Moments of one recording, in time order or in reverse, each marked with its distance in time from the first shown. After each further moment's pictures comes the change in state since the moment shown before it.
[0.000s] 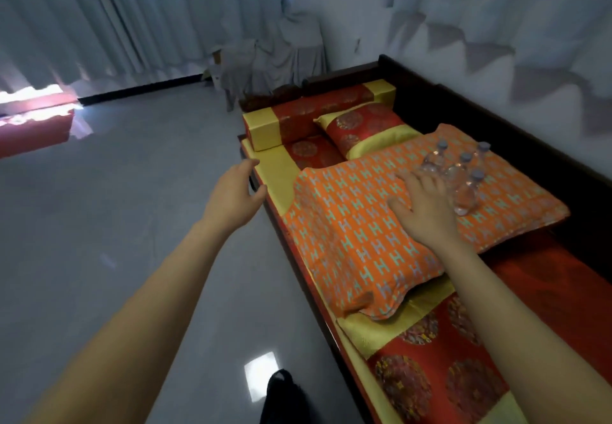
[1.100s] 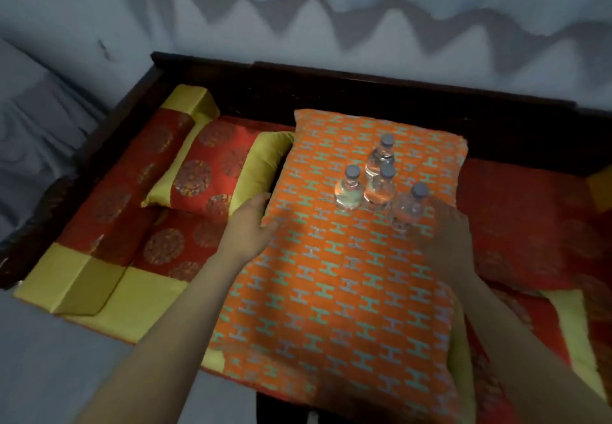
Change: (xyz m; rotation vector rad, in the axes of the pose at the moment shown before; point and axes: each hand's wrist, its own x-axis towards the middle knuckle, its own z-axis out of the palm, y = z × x) left_hand 0.416 0.116 0.274 -0.131 -0.700 0.630; right_hand 0.154 0.177 0.110 0.057 0.302 0.924
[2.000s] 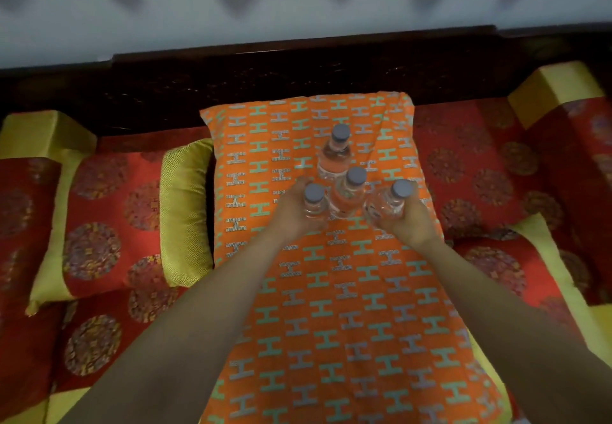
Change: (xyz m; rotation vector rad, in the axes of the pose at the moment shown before) left_hand 0.193 0.035 0.155 -0.325 -0.537 0.177; right_hand 0.072 0.028 0.074 0.325 -0.042 0.514
